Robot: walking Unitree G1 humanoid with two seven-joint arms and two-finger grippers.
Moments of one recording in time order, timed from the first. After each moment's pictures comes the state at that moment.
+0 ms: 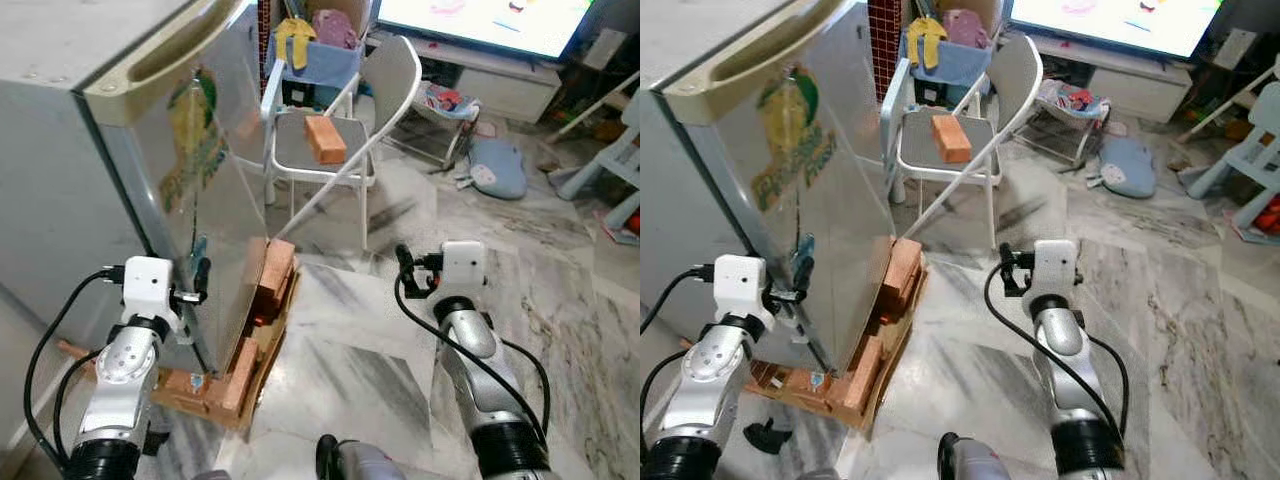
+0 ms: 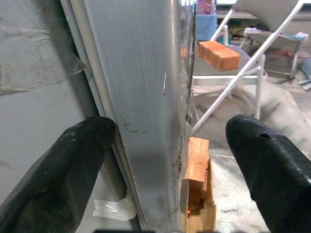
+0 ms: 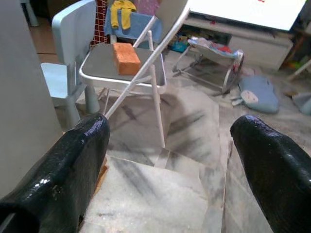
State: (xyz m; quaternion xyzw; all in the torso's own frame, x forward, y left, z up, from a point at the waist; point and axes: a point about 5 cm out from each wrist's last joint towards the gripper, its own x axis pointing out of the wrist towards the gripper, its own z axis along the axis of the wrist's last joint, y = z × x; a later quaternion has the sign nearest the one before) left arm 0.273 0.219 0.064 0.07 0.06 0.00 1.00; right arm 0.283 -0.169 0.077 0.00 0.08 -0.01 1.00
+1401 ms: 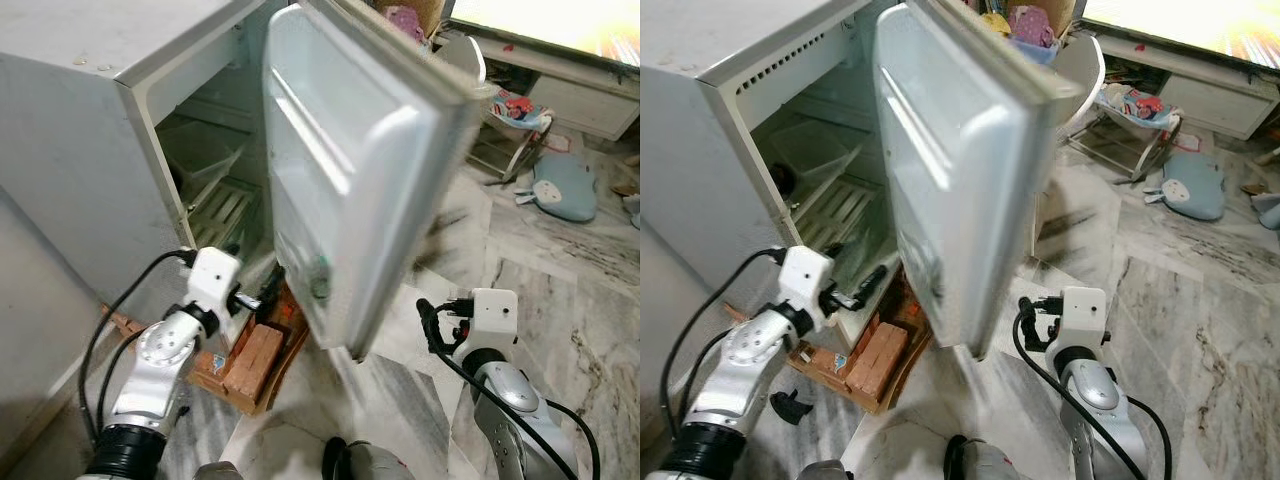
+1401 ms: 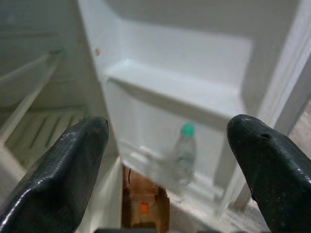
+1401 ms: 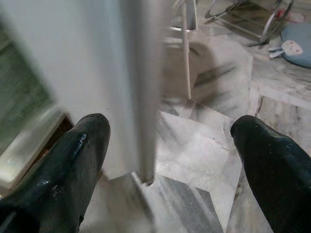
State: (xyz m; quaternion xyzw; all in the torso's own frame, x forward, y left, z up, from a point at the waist) left arm 0.273 0.160 0.072 0.06 0.06 -0.23 0.97; right arm 0.224 -0.184 0.068 0.02 0.19 -0.04 0.98
